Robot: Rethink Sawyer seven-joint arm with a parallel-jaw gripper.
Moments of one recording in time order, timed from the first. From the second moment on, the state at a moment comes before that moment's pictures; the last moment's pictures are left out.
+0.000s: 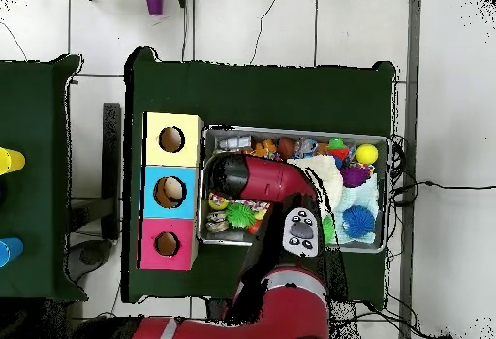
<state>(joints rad) -0.08 -0.40 -0.15 1.51 0.07 0.45 1.58</state>
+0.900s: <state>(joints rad) -0.15 -0.41 -0.07 1.54 0.08 0.39 1.58</state>
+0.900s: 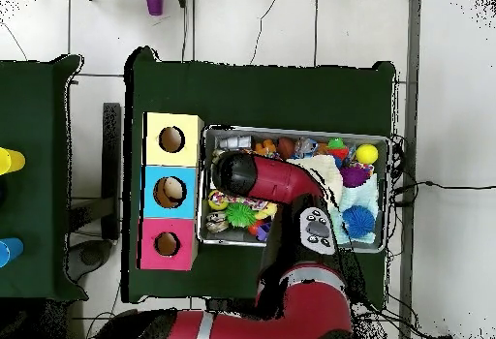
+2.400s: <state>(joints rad) -0.10 -0.53 -0.06 1.66 0.10 0.29 1.58</state>
